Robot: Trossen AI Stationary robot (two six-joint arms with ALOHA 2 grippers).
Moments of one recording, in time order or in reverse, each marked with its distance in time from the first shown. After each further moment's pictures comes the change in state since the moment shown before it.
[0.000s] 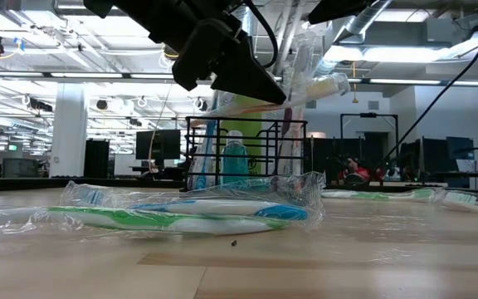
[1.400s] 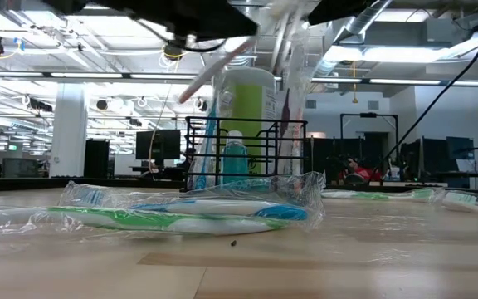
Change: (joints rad) left arm -0.020 -0.224 -0.317 0.594 -0.166 -0.102; right arm -0.001 0.002 0.000 0.000 0.000 0.011
